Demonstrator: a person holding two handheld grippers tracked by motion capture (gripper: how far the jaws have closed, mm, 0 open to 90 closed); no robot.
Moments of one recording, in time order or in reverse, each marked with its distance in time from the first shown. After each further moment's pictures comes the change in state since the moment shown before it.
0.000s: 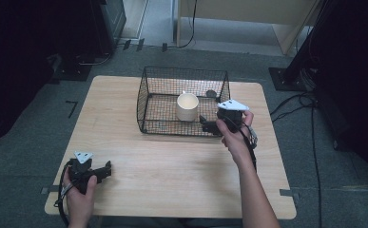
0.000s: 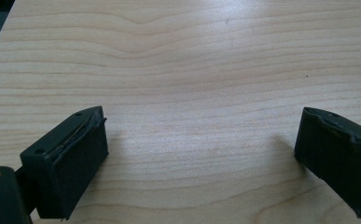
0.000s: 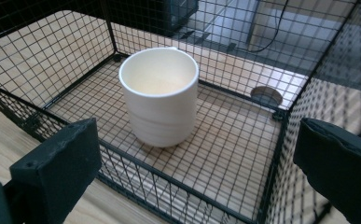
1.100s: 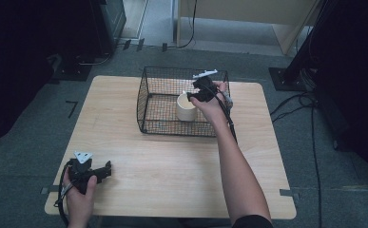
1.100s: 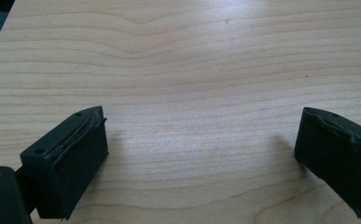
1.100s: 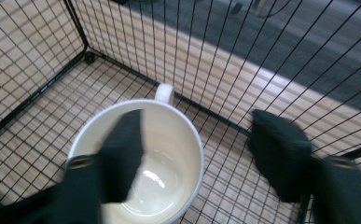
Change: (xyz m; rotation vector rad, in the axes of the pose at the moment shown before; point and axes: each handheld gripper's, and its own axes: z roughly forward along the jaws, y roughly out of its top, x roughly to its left) left arm 0.000 0.000 0.000 0.000 -0.001 0.000; right arm 0.006 0.077 0.111 0.215 -0.030 -0.076
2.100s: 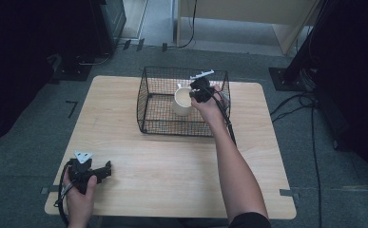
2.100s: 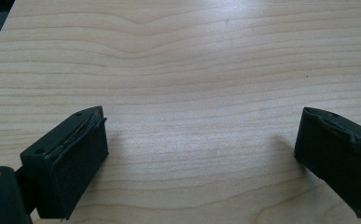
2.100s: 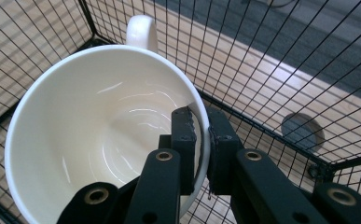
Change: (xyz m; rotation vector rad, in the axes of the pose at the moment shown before) left arm 0.000 0.000 0.000 0.001 0.000 0.001; right arm 0.003 -0.002 0.015 0.060 0.036 -0.016
